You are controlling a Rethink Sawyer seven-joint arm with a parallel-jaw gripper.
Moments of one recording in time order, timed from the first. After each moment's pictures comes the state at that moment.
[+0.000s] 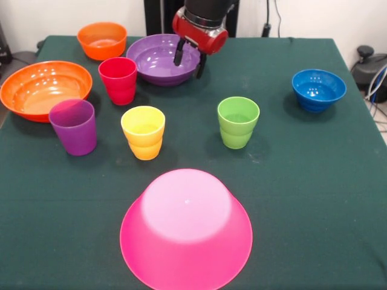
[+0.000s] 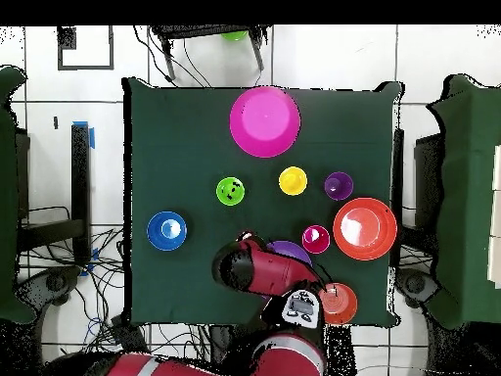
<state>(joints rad) -0.07 -0.50 -0.26 1.93 0.01 0.09 2.25</state>
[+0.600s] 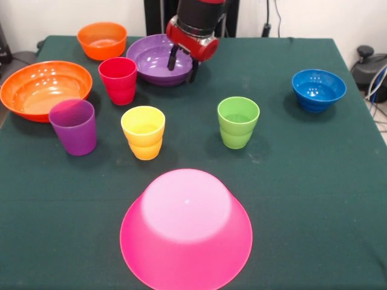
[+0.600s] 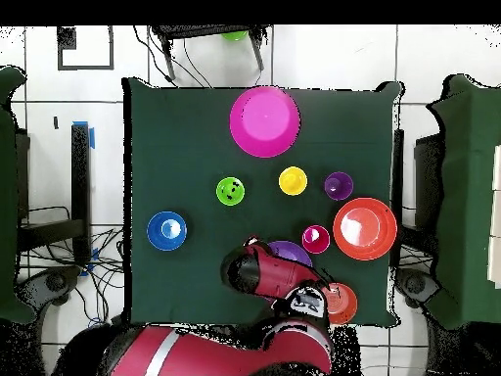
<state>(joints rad) -0.10 -0.42 -0.26 1.93 0.00 0.03 2.25</state>
